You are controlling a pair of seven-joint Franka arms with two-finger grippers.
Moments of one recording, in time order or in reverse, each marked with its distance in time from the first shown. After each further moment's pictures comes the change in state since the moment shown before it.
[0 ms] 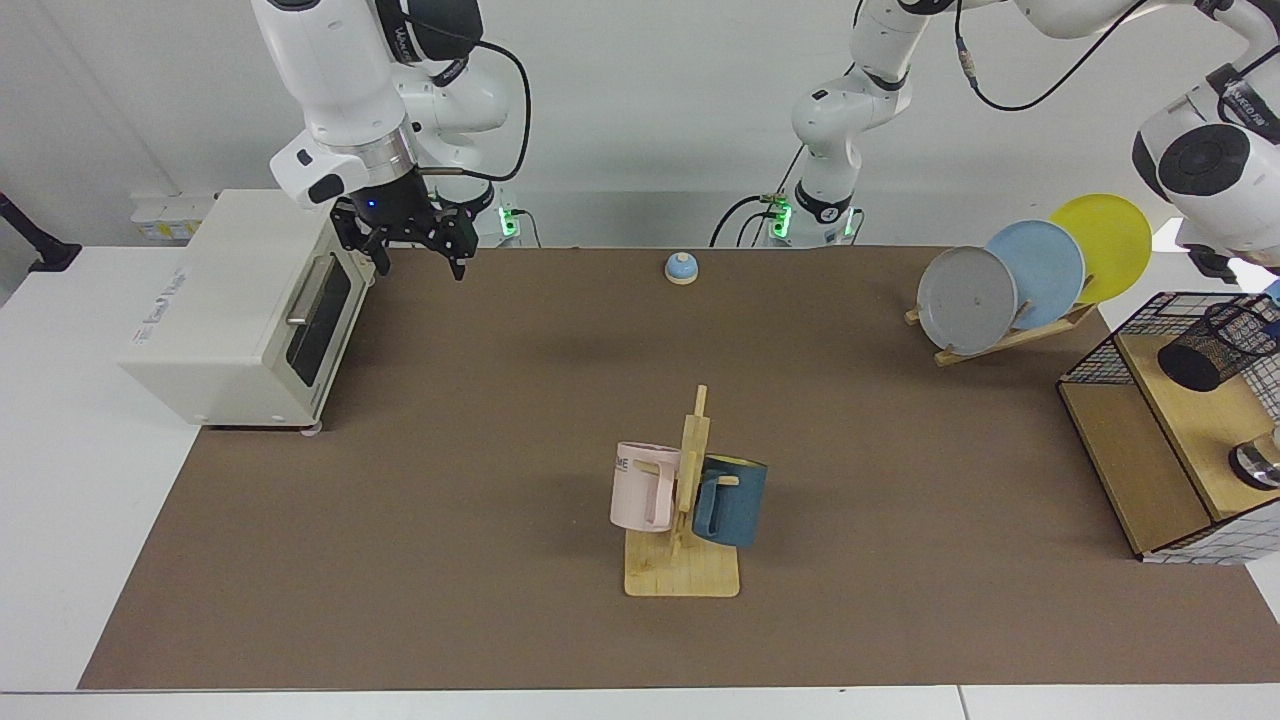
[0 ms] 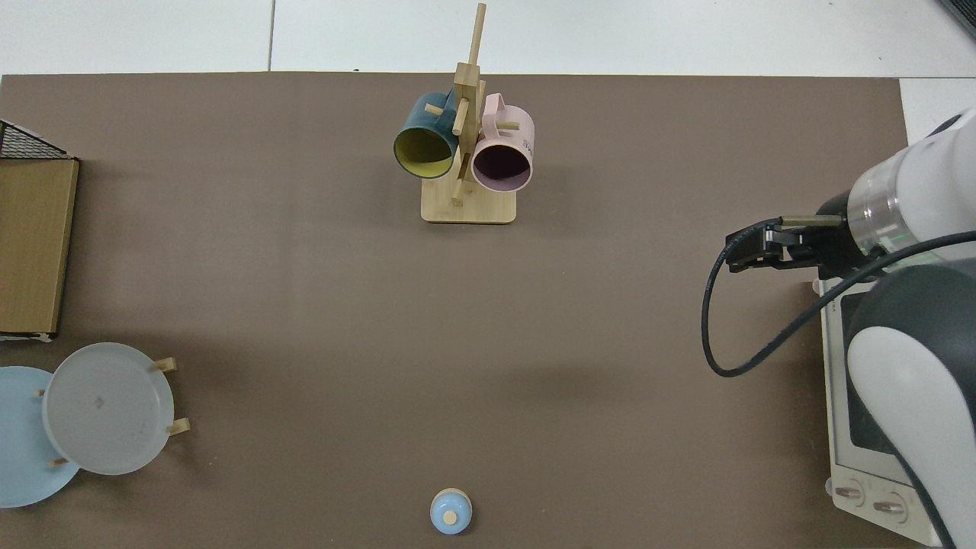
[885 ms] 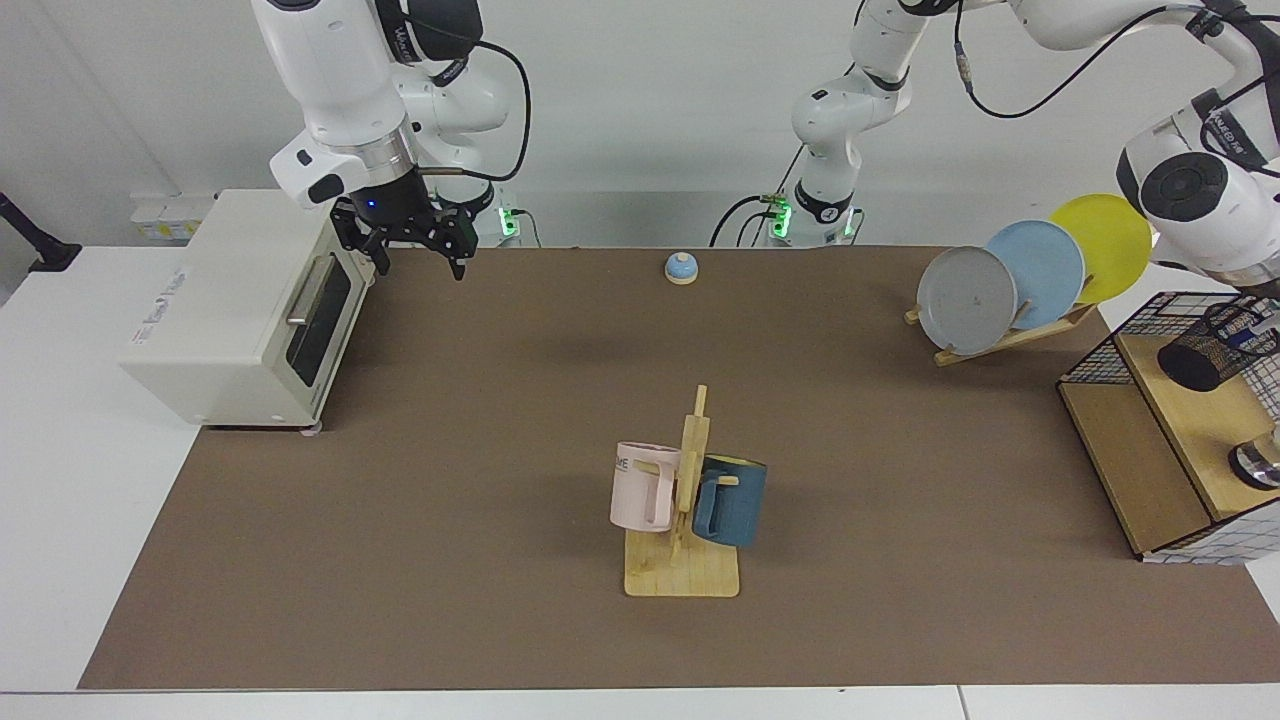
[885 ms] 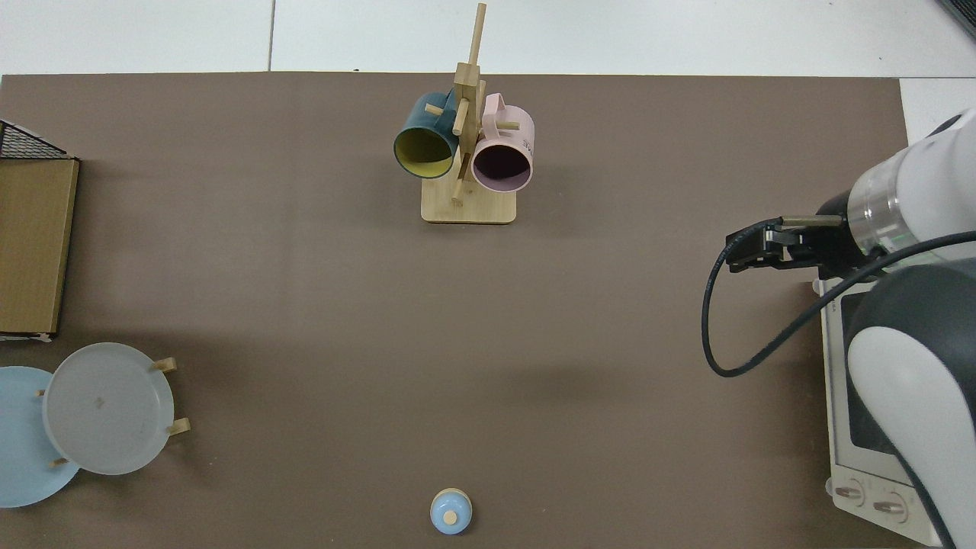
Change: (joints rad) left arm 0.000 0.007 0.005 -0.067 -0.016 0.001 -0.041; right arm 0.000 0.000 0.000 0.000 0.000 0.000 0.000
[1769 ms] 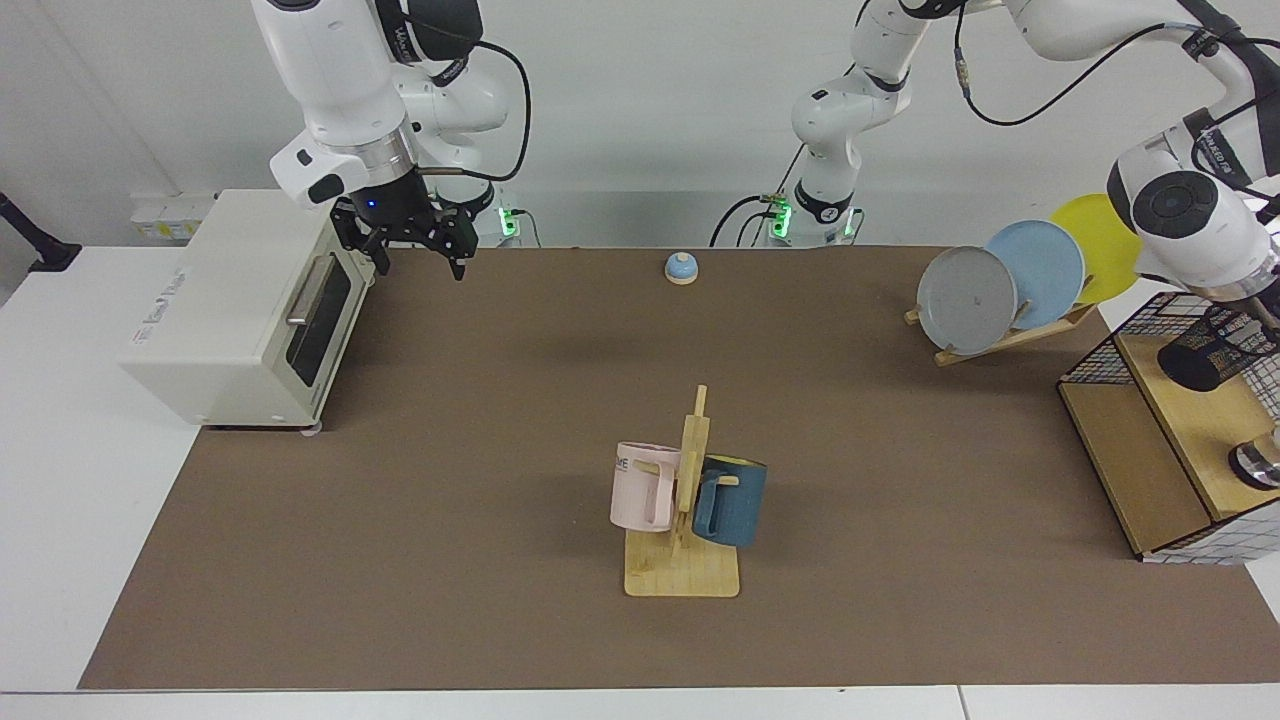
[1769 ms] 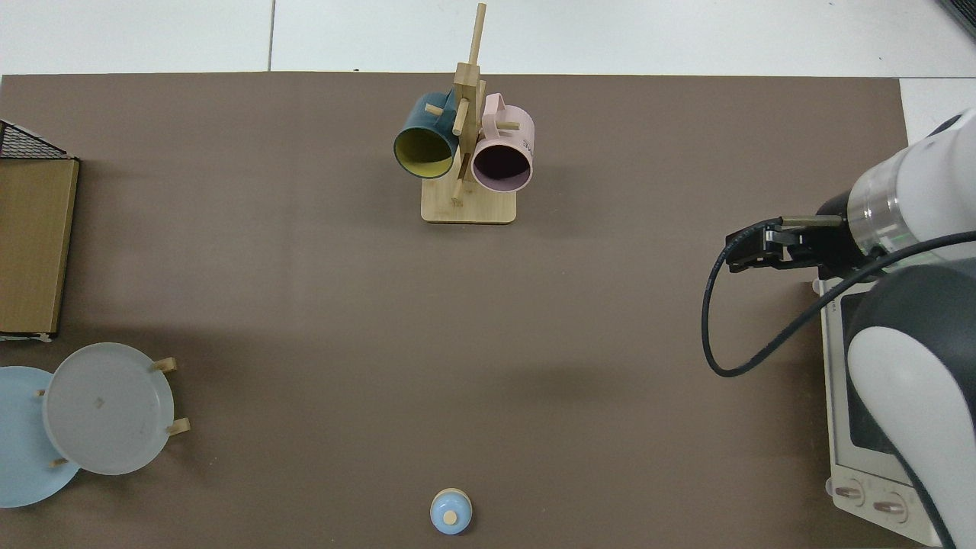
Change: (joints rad) left arm 0.000 0.017 0.000 -0.028 -0.042 0.005 0.001; right arm 0.000 0.000 0.000 0.000 0.000 0.000 0.000
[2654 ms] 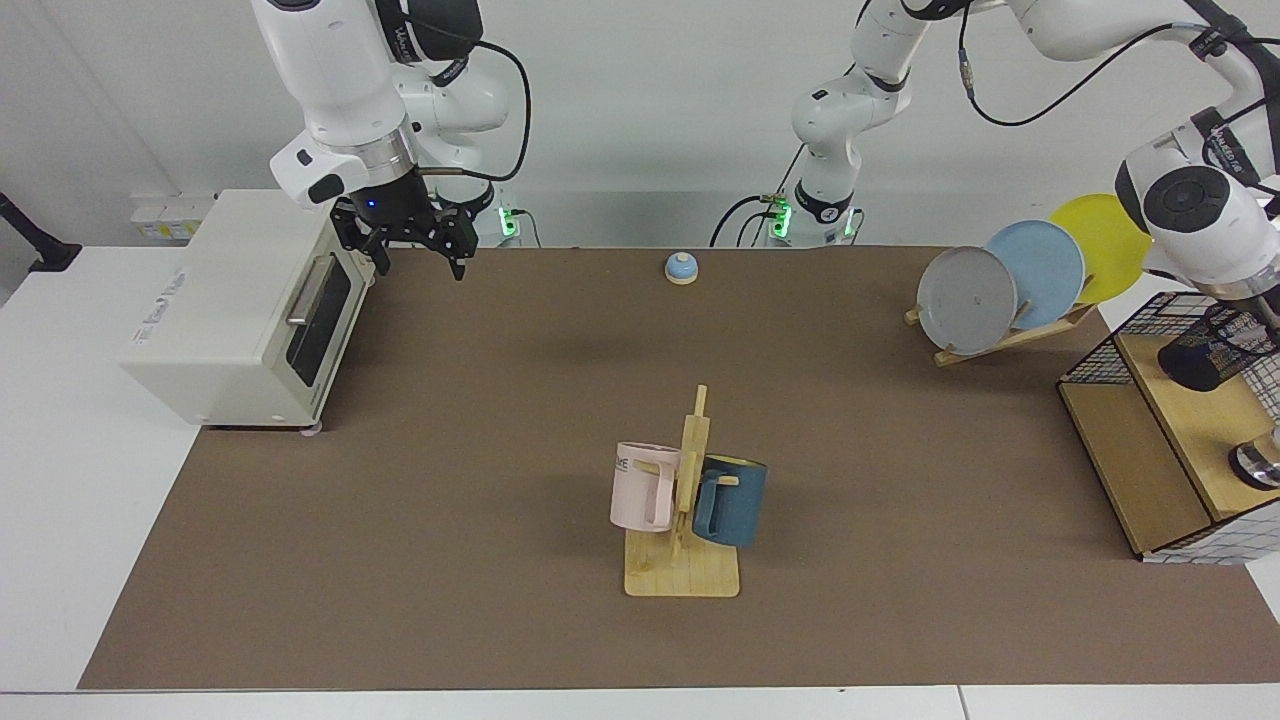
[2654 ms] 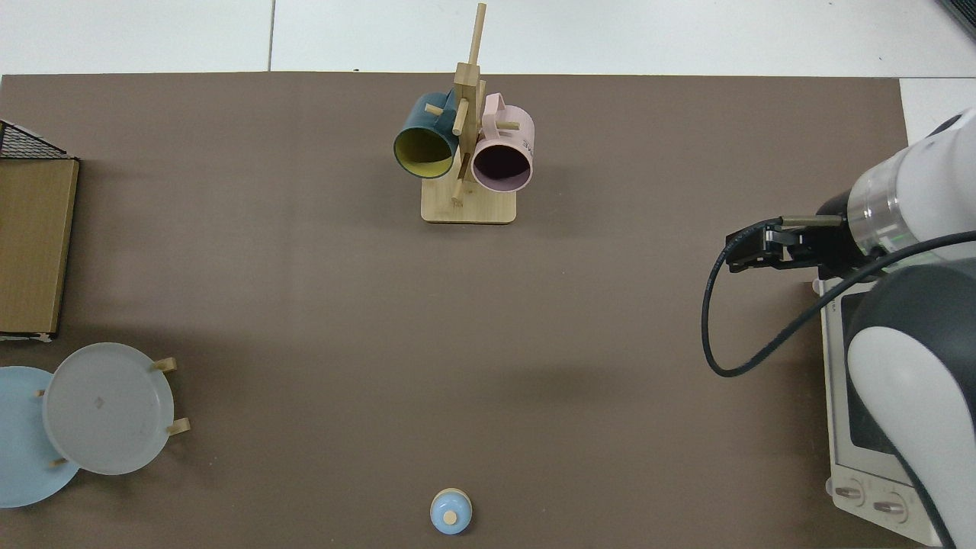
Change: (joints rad) left arm 0.000 0.003 0.031 0.001 -0.016 0.050 0.066; right arm 0.000 0.000 0.000 0.000 0.000 0.000 0.000
